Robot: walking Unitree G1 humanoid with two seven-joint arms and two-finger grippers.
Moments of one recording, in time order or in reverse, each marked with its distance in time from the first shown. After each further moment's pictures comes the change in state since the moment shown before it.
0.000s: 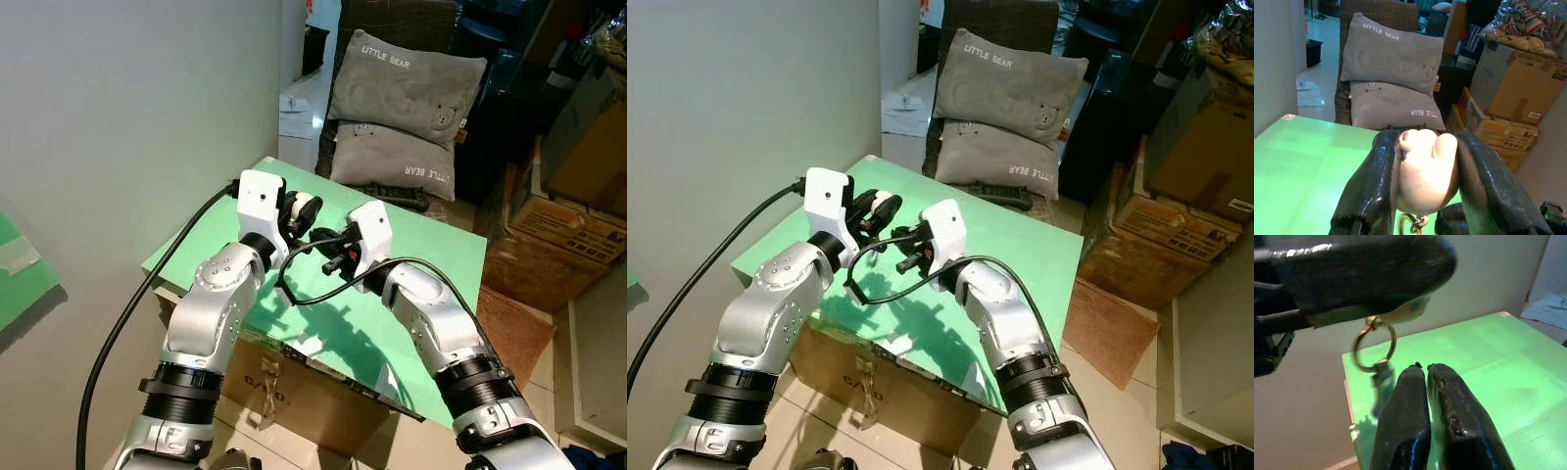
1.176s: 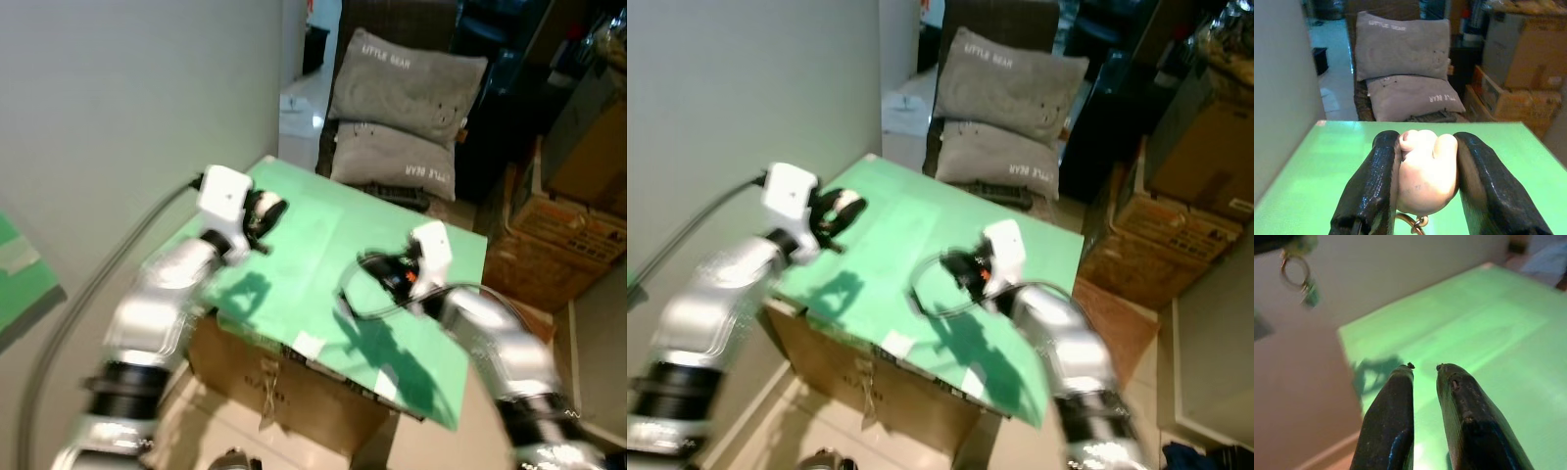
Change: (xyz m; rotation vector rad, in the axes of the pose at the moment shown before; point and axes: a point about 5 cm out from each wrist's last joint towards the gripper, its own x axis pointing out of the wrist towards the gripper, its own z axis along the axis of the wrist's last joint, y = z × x) left arm -0.031 0.058 0.014 0.224 0.059 -0.040; right arm -0.076 -0.039 -0.018 0.150 0.130 -0.005
